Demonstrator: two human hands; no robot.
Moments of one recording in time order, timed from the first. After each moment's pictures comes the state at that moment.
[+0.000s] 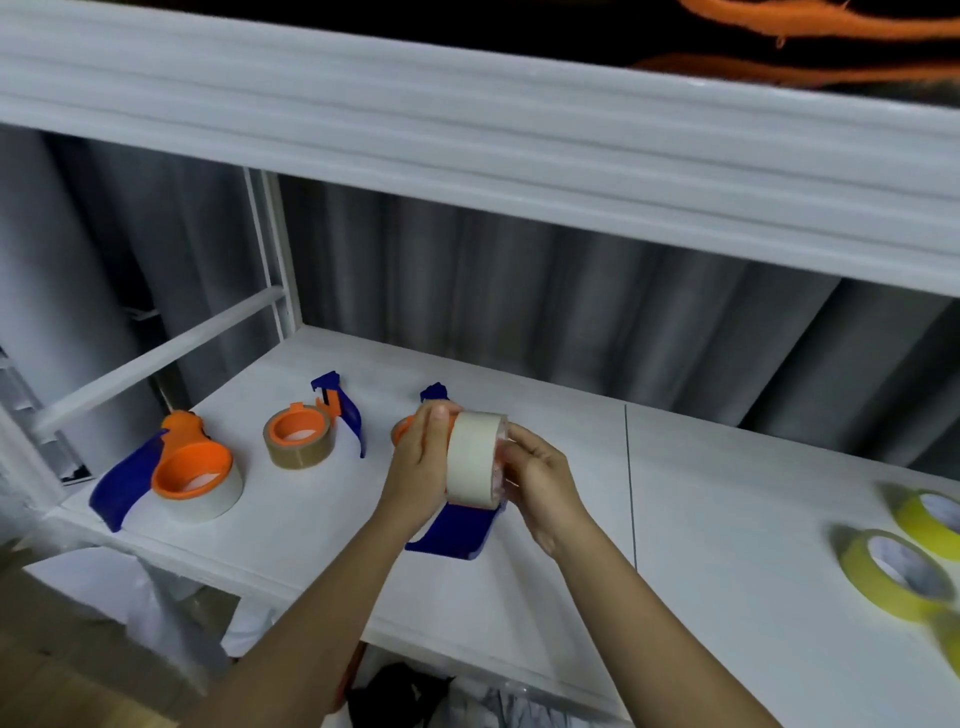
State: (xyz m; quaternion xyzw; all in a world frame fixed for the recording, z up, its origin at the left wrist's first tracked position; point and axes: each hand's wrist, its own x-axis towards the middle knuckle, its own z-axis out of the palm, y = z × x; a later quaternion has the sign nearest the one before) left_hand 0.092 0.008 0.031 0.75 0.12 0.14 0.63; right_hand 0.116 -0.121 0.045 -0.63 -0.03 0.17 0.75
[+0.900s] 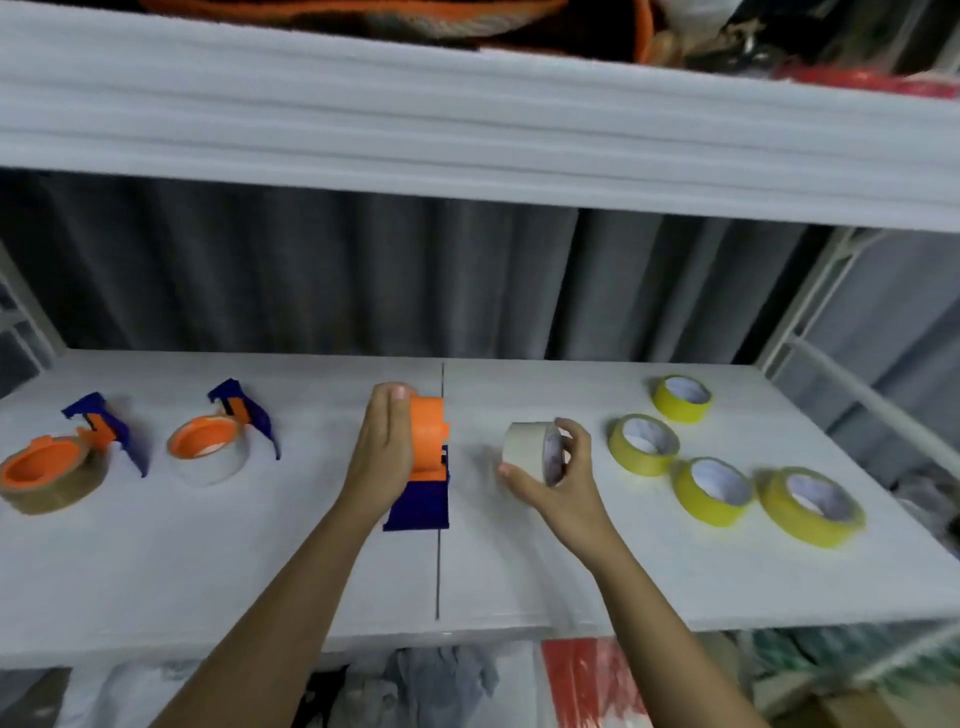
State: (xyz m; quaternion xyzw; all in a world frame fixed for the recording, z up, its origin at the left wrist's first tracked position) left_hand 0.087 -0.185 0.049 0.79 0.02 0.10 0.61; right_hand 0.066 -0.382 0.007 -0.77 -0.01 -0.08 0.64
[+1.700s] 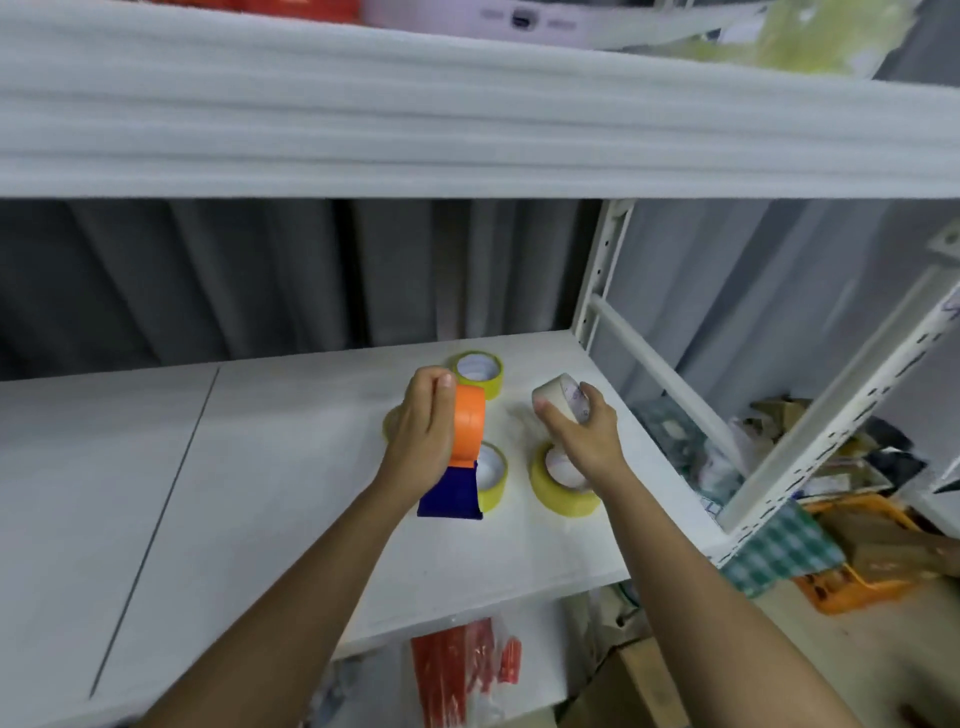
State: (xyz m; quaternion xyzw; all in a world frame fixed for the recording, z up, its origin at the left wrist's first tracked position) left_hand 0.096 -0.540 0.058 0.80 -0.11 0.04 0.58; right_hand 0.096 -0.742 0.016 -0.80 0.20 -0.15 0.55
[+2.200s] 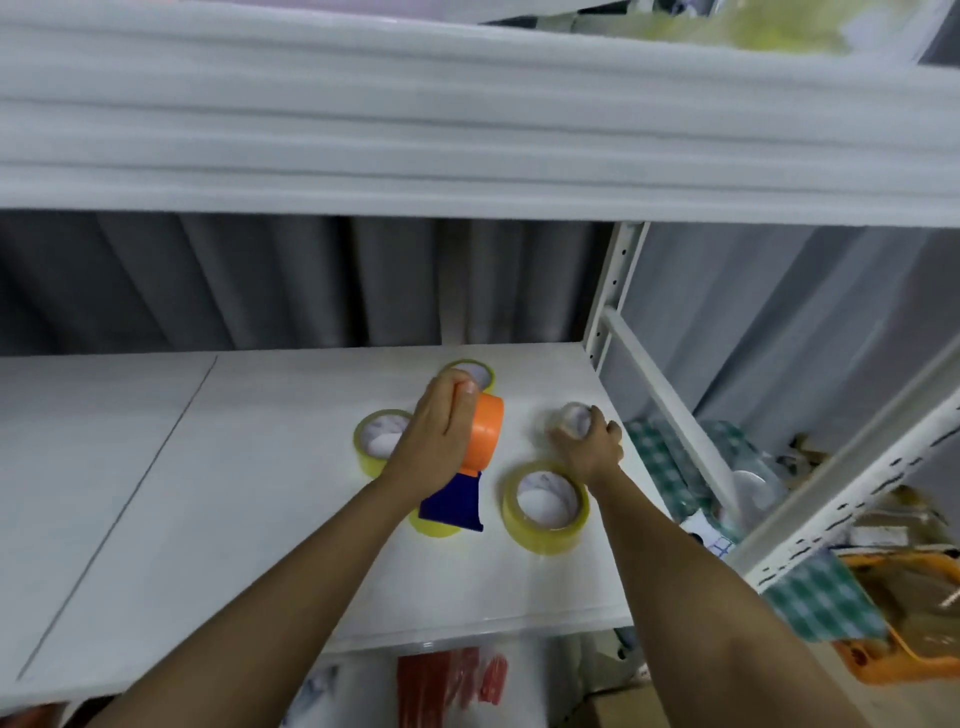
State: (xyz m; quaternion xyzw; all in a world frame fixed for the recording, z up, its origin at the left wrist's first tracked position) left_hand 0.121 -0.609 0.054 0.82 -0.10 0.02 0.56; right_hand 0.156 -0.812 -0.014 -0.85 0.26 -0.03 0.45
